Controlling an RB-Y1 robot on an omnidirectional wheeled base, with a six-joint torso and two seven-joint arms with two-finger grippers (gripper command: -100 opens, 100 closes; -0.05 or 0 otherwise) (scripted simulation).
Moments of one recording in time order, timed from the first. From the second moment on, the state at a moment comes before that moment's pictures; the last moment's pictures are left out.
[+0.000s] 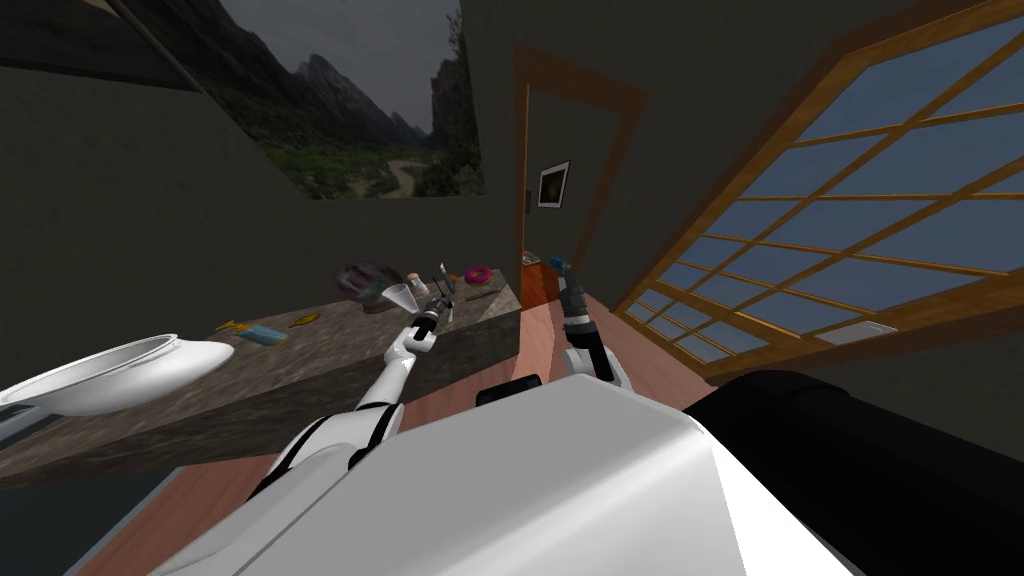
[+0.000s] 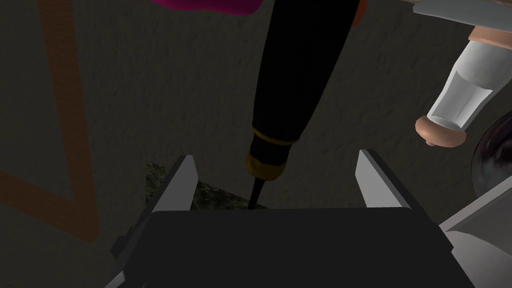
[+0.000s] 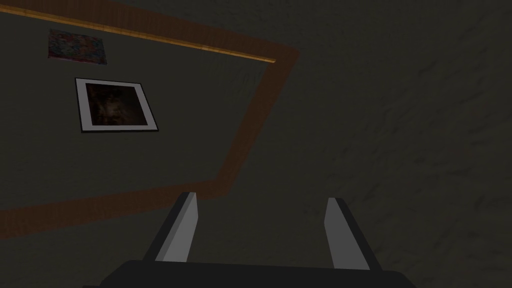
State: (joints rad) left arm -0.46 0.38 -0.05 -0.91 -0.47 -0.22 -0.42; right arm 0.50 -0.01 0.03 -2.26 0.08 -0.40 0.11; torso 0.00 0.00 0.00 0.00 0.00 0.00
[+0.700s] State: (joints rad) left arm -0.64 0.34 -0.06 -0.70 -0.47 -0.26 -0.46; right arm 0.50 -0.01 0.03 -2.26 0.08 -0.40 0.11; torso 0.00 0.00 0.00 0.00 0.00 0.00
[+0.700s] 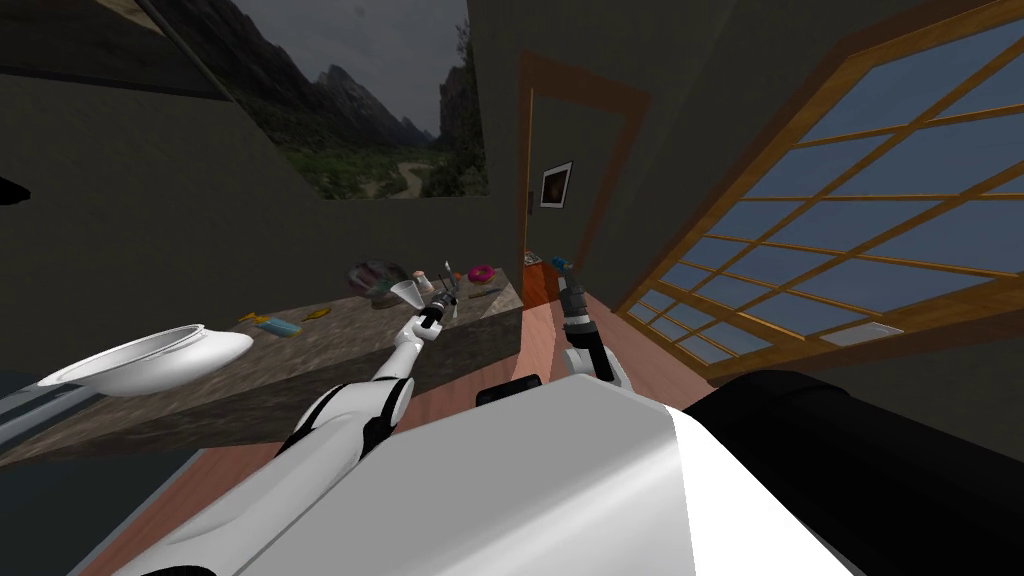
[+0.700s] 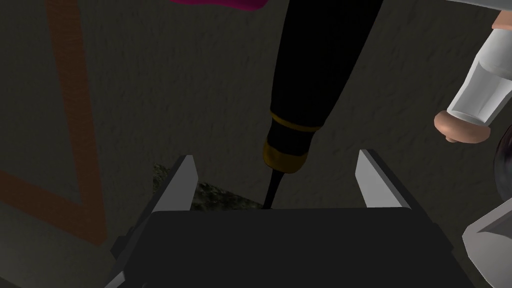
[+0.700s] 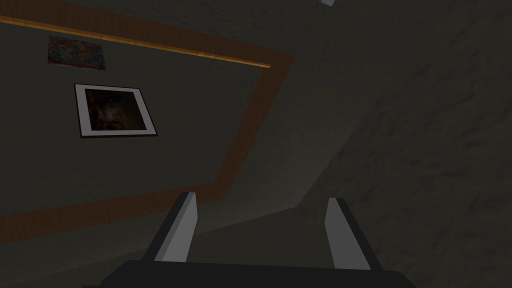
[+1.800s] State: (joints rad) left arm -0.54 0.39 -0.03 -0.79 -0.46 -0.25 -0.43; right arm 0.50 -0.01 0.03 -2.26 0.08 -0.40 0.11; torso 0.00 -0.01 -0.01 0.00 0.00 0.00
